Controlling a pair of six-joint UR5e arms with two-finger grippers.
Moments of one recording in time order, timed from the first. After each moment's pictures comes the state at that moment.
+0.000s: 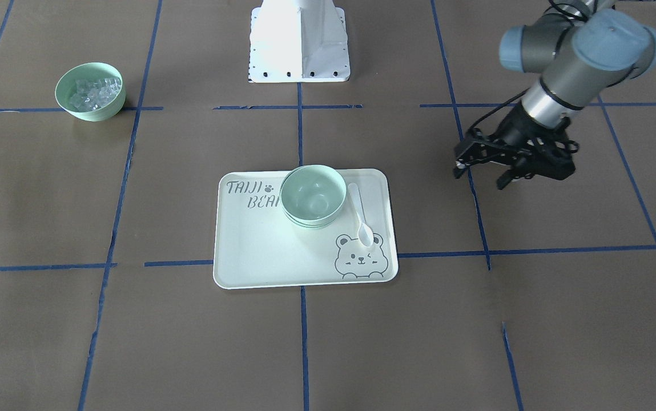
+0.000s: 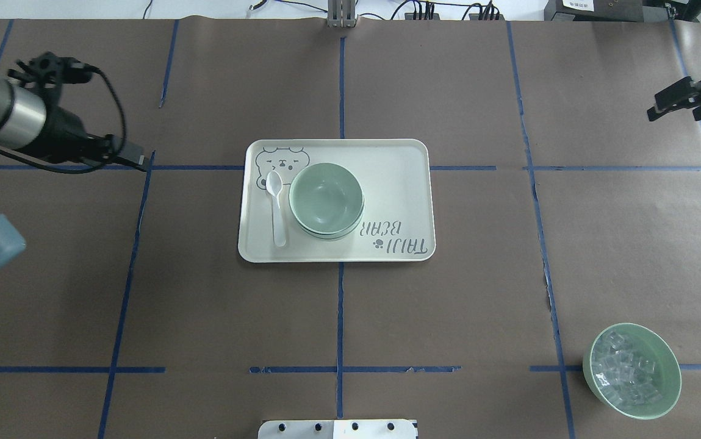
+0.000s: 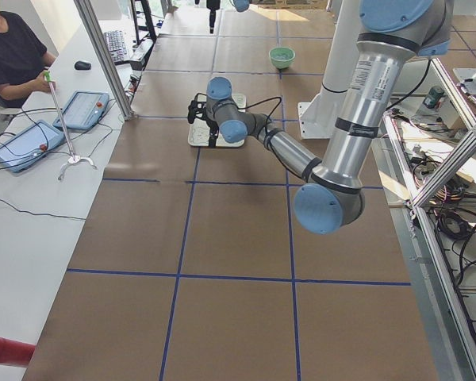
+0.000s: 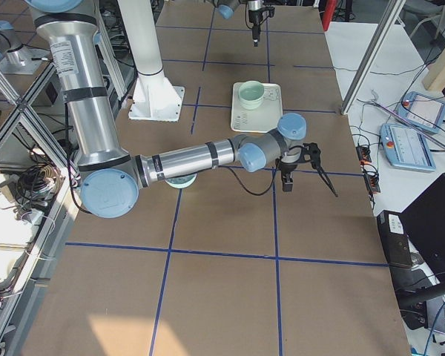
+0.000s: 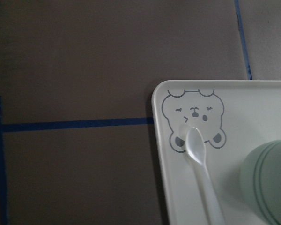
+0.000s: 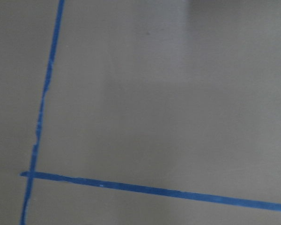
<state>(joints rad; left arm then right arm) -0.99 -1.75 -1.83 -2.02 -2.22 -0.76 1.33 -1.35 1.52 -1.29 2.36 0.38</state>
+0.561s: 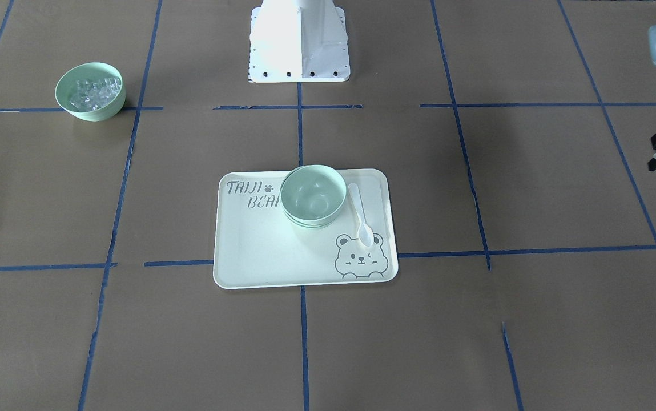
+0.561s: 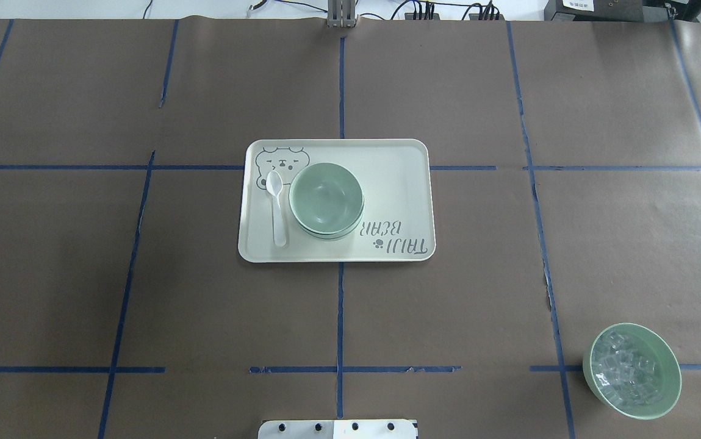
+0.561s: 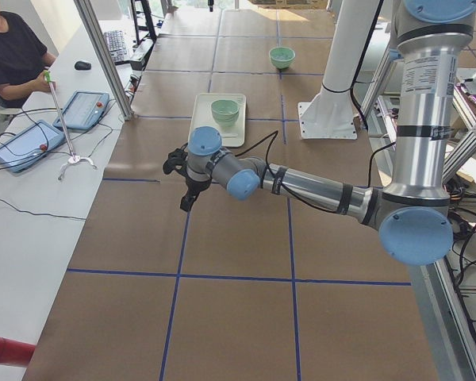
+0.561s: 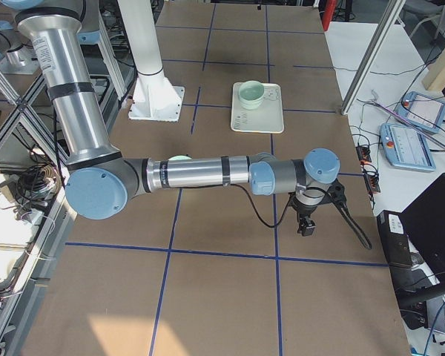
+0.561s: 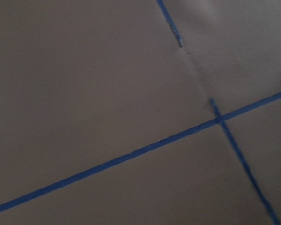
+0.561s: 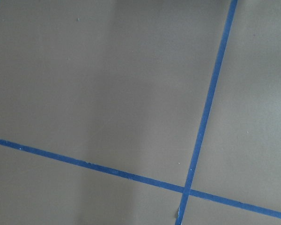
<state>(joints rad) -1.44 -1.57 -1.75 -1.83 -2.29 0.04 1.54 -1.26 1.40 -1.66 2.39 -0.19</state>
